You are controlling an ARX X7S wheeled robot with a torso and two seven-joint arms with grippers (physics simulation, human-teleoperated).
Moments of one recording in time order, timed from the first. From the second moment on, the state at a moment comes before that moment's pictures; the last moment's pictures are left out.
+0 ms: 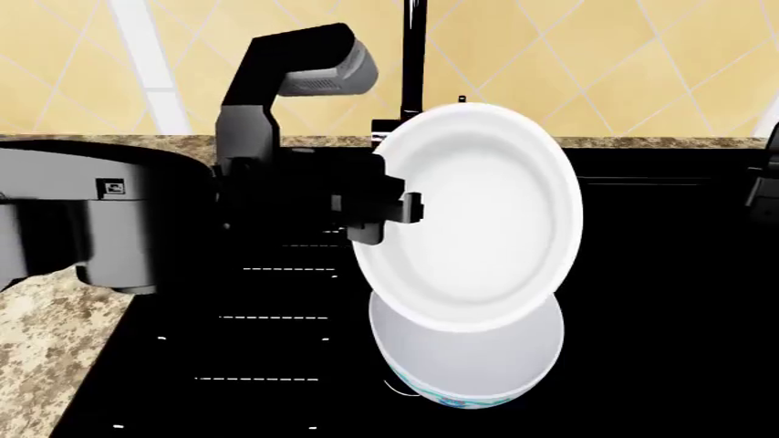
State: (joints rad) left arm -1.50 -0.65 0.98 0.19 -2.18 -0.72 -0.77; right arm 1.95 1.37 -1.22 -0.61 2.27 0.65 1.50
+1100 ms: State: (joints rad) left arm -1.62 -0.55 1.09 0.03 -2.23 -0.87 -0.78; right arm 1.90 1.38 -1.26 -0.61 2.22 0.63 1.49
